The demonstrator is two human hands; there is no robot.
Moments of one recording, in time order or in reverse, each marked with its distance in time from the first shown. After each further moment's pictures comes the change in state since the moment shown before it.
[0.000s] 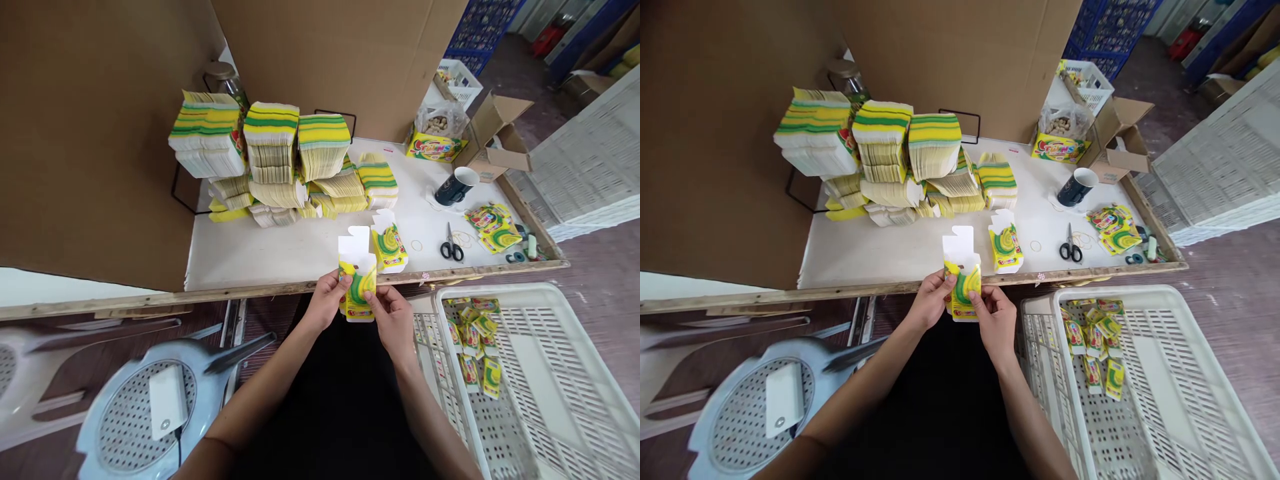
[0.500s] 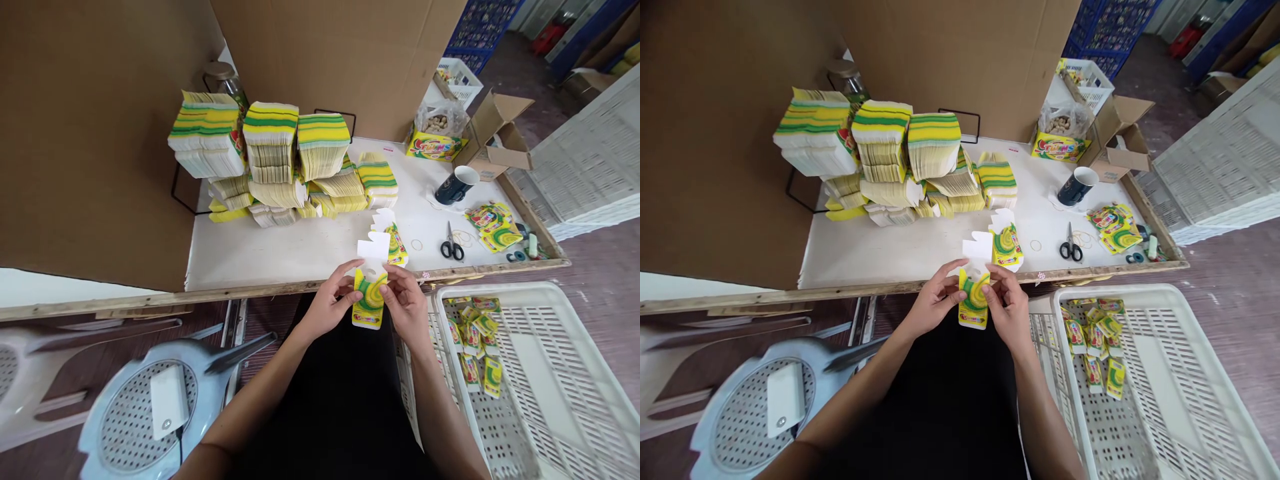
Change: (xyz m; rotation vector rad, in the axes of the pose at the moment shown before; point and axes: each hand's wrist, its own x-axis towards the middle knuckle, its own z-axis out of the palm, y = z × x) left_hand -0.015 0.014 0.000 0.355 -0.177 0.086; right_hand 0.015 -0.020 -0.026 -0.066 -0.123 -0.224
